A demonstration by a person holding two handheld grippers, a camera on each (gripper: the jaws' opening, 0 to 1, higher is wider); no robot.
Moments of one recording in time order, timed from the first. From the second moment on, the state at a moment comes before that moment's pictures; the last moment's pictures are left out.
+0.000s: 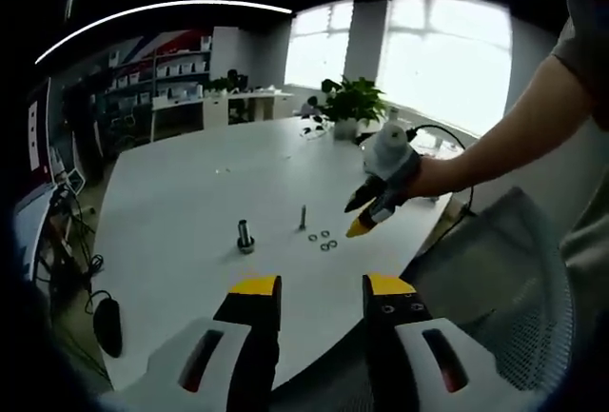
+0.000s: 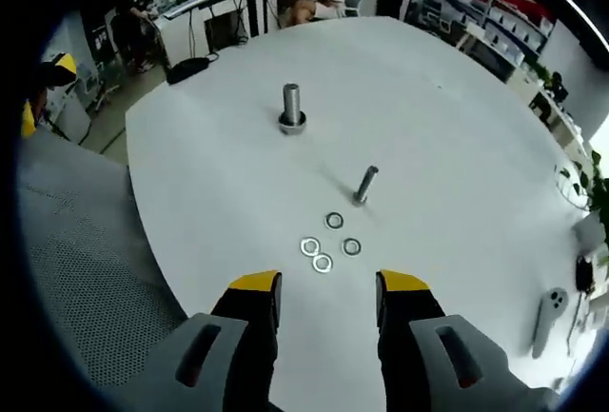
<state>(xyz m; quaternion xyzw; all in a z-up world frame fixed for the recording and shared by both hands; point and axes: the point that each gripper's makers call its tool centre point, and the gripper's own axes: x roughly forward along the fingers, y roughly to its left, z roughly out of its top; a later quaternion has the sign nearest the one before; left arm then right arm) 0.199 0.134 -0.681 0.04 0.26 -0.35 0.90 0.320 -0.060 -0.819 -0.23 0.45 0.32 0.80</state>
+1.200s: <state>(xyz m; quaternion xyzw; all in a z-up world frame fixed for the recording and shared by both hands) 0.198 0.134 -0.689 0.04 0.28 -0.35 0.89 0.321 -0.050 -0.875 -0.24 0.51 0.35 0.75</state>
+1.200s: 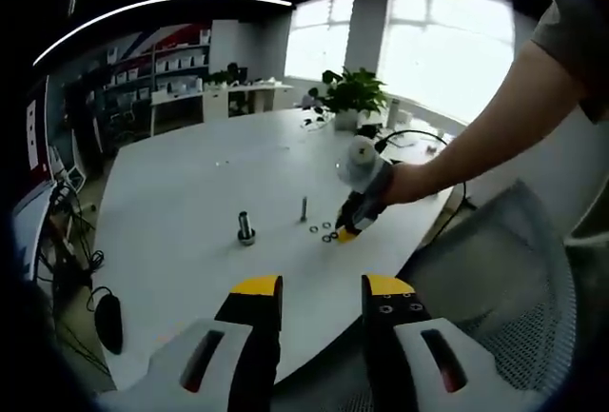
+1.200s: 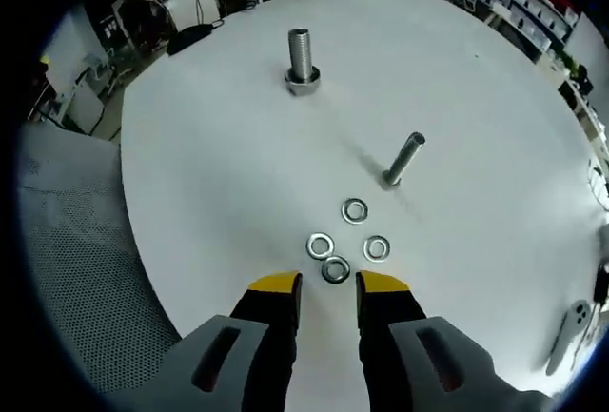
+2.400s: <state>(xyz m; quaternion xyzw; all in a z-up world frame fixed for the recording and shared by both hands) 0.196 0.135 -0.696 0.07 0.30 -0.35 0.89 0.325 -0.051 -0.878 -0.38 0.55 0.41 0.63</state>
